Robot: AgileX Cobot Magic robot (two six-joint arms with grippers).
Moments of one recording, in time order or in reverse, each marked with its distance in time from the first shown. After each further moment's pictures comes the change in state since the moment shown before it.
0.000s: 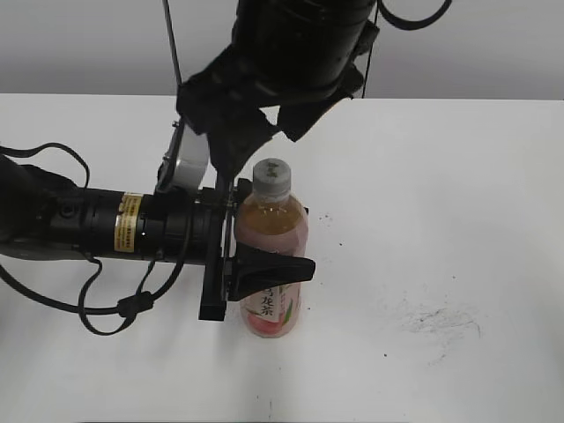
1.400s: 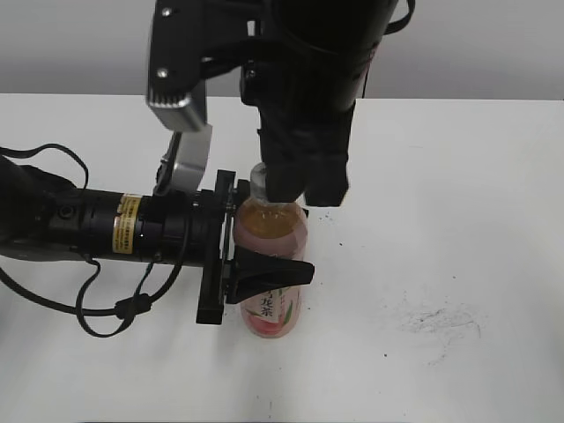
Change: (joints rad) left arm 0.000 0.000 0.003 0.006 -0.006 0.010; right arm -0.002 0.009 0.071 -0.014 0.000 -0.898
